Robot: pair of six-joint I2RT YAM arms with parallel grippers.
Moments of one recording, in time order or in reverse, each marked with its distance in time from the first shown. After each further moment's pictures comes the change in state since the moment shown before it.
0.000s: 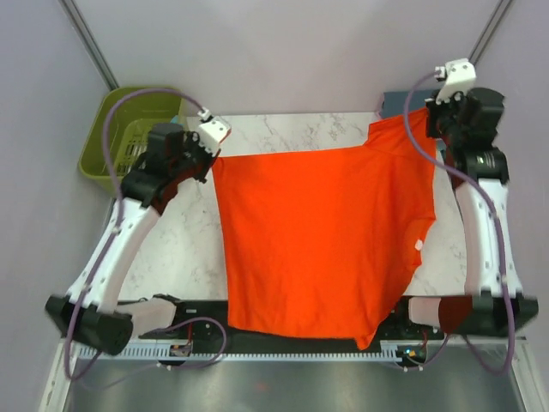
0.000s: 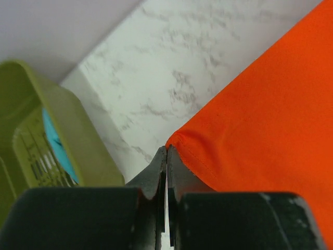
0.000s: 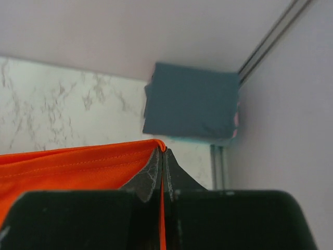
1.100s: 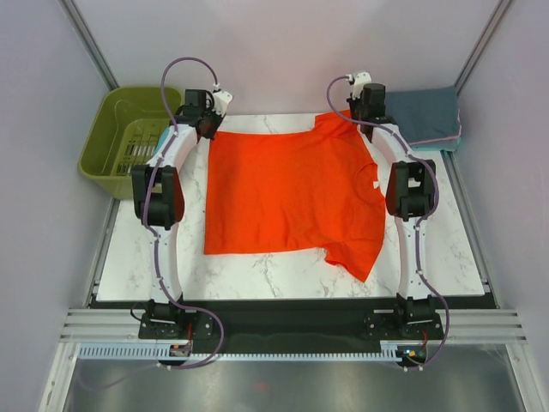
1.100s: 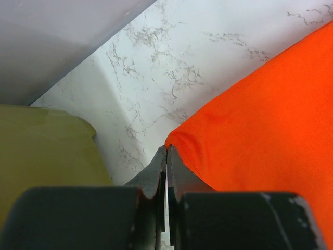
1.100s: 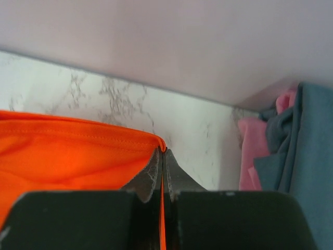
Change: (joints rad) left arm 0.214 1.167 0.687 0.201 -0.063 0.076; right arm 0.192 1.320 0.701 0.368 0.092 0.018
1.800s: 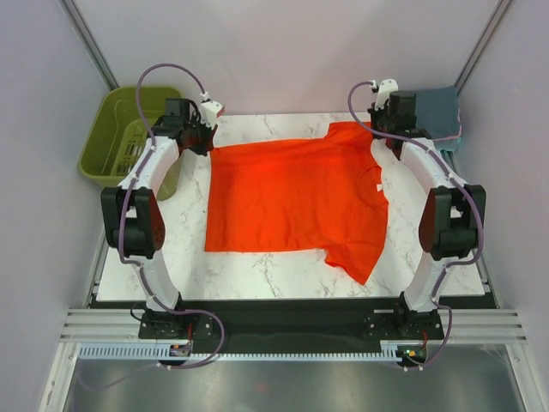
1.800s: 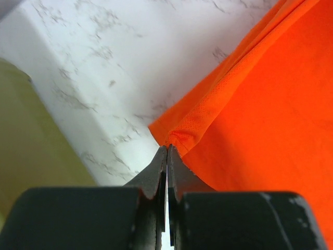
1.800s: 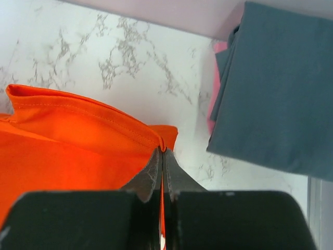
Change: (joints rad) left arm 0.031 -0.401 -0.386 -0.095 0.226 -0.056; right arm -0.039 -0.641 -0.677 -0.041 -0.038 0.037
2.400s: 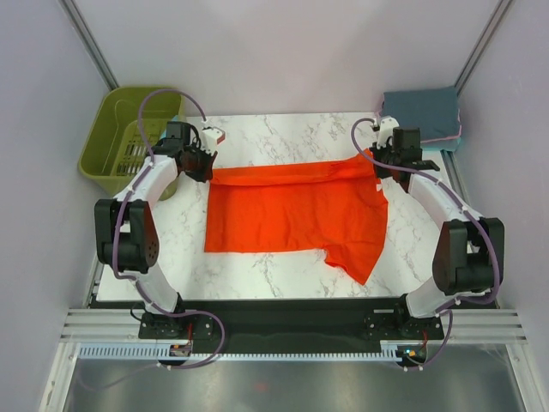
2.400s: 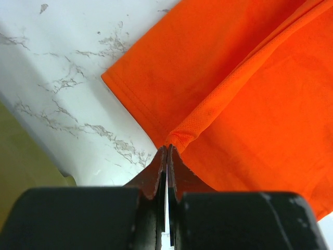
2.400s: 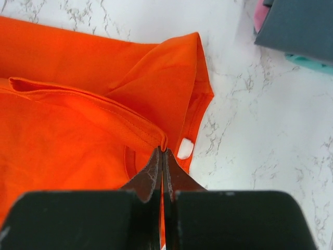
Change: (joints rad) left arm 0.001 -0.151 -0.293 -0.036 0.013 0.001; right arm 0.000 -0.289 -0.397 -0.095 -0.071 0.003
